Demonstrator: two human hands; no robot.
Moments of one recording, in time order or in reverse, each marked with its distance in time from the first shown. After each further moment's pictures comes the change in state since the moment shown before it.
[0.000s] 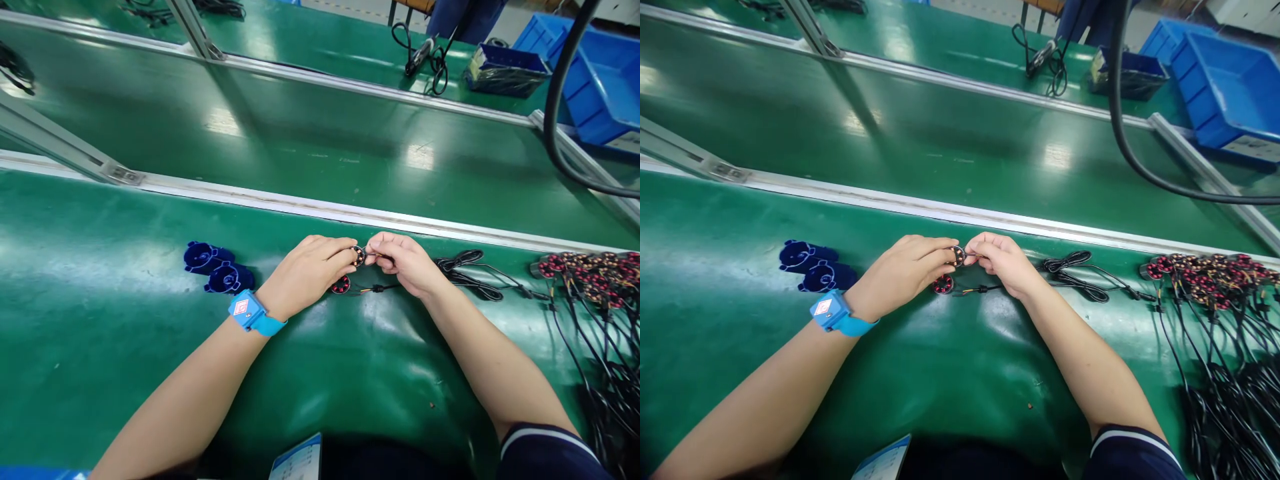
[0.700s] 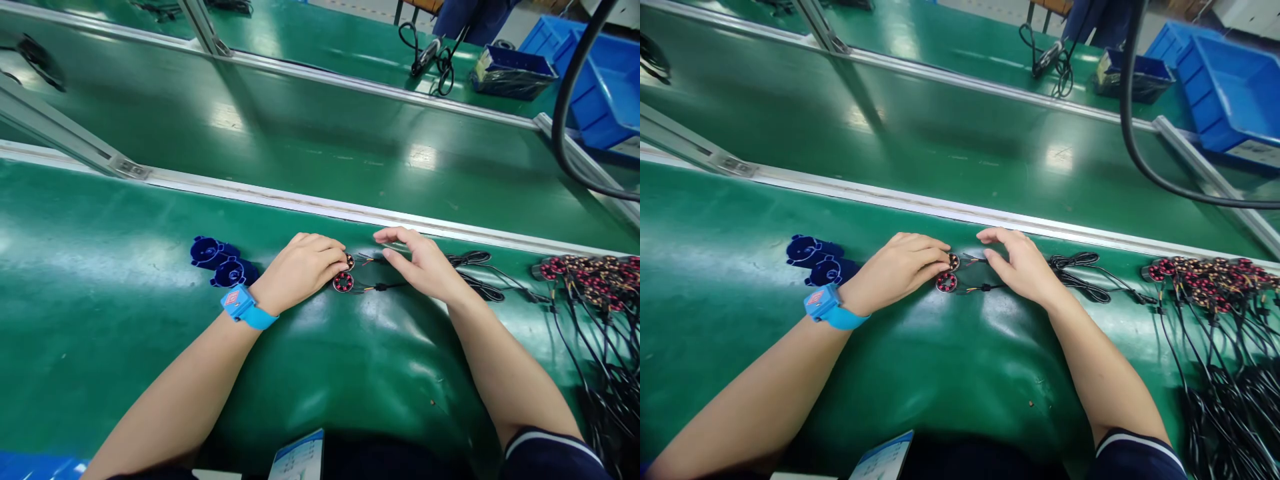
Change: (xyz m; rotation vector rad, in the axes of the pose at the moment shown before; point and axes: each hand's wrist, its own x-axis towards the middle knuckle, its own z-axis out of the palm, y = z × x) left_hand -0.008 -0.010 -0.007 -0.073 -0.111 -0.117; right_hand -0.021 -0.008 -0.023 -0.934 0.055 -0.459
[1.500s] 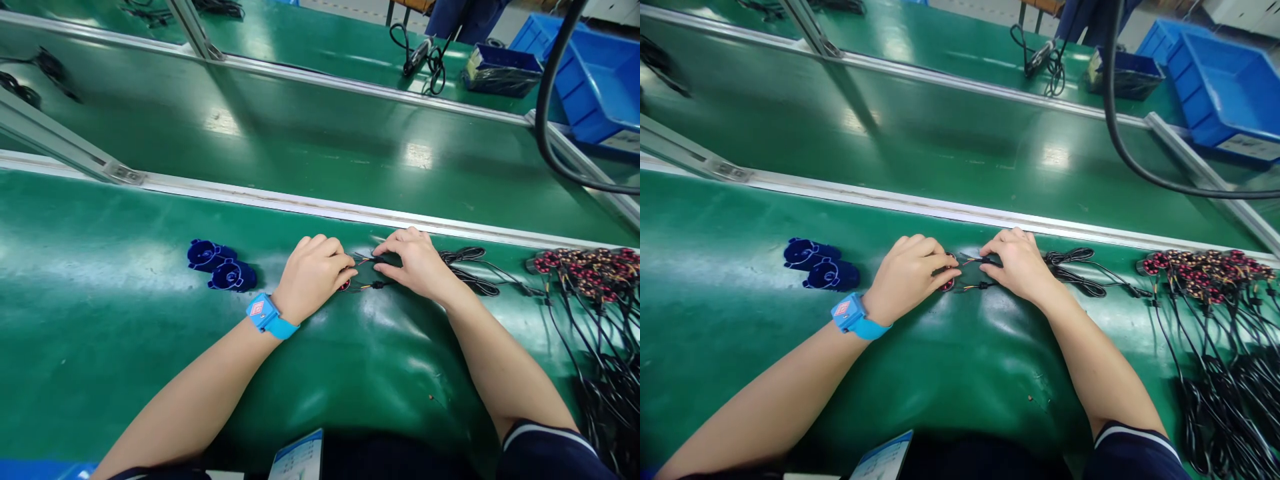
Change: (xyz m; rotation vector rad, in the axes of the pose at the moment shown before) left_hand 0.007 0.027 0.014 0.153 0.211 -0.019; right_hand -0.004 0.013 0.003 -0.400 -0.078 -0.017
